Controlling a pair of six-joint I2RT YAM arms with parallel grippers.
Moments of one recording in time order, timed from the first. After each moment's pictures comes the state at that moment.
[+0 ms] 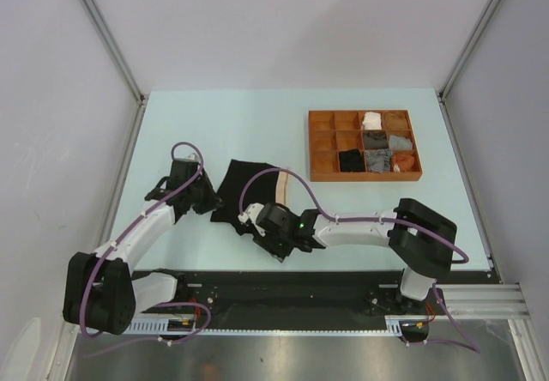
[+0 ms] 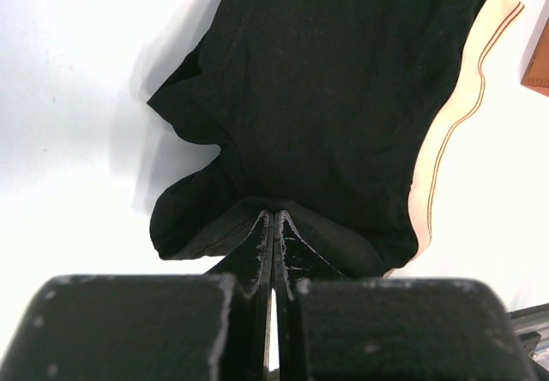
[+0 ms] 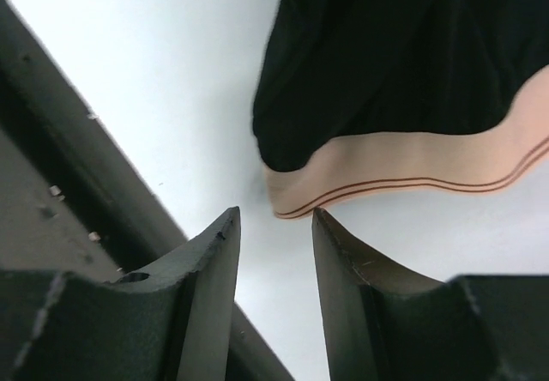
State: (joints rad) left arm -0.21 1.16 0.65 -0.41 0.14 -0.65; right arm 1.19 1.72 1.03 -0.33 0.02 0.14
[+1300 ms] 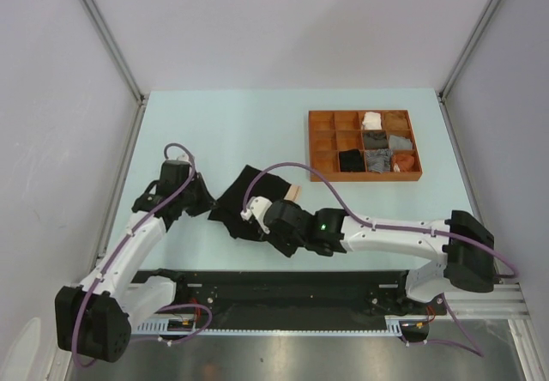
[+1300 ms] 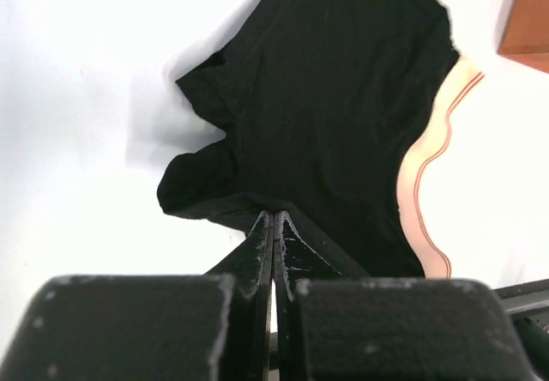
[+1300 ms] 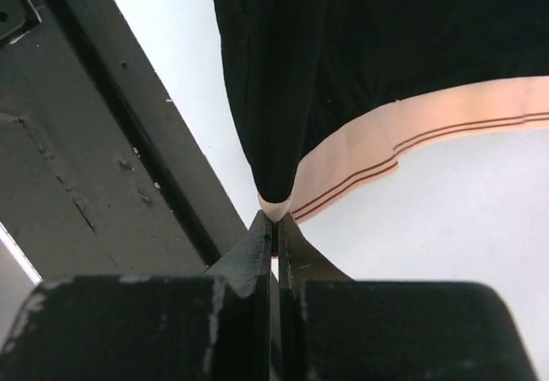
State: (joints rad) left arm -0.21 0.99 0.68 -0.57 0.14 -0.58; right arm 1.26 1.47 1.07 -0.46 0.12 0.12
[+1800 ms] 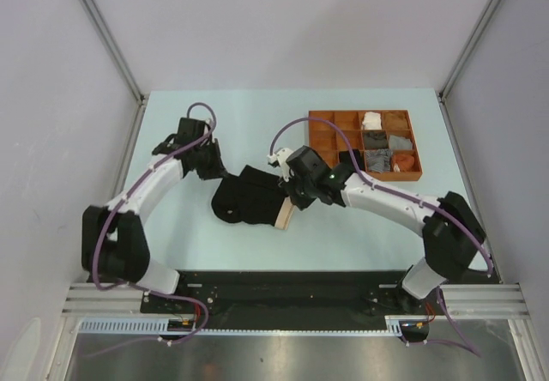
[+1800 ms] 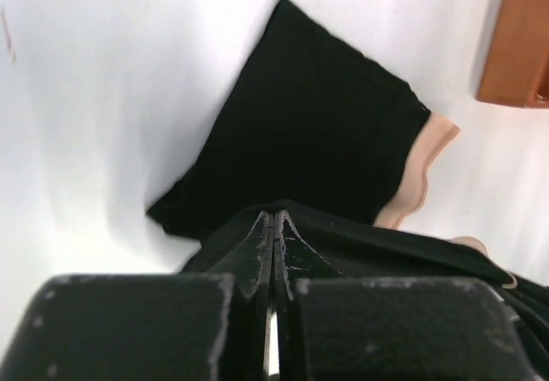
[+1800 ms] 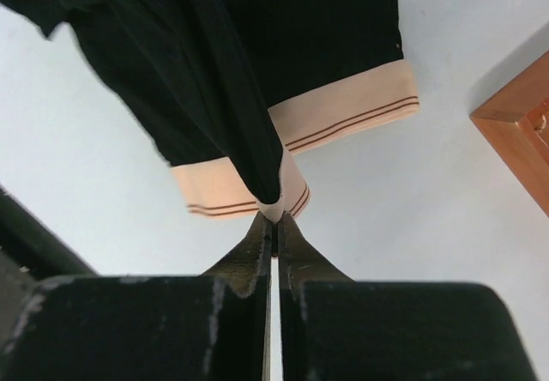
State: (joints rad) left arm -0.21 1.44 1.07 -0.59 0.18 -0.45; right arm 0.88 1.57 1.17 -0.50 0.01 0.04
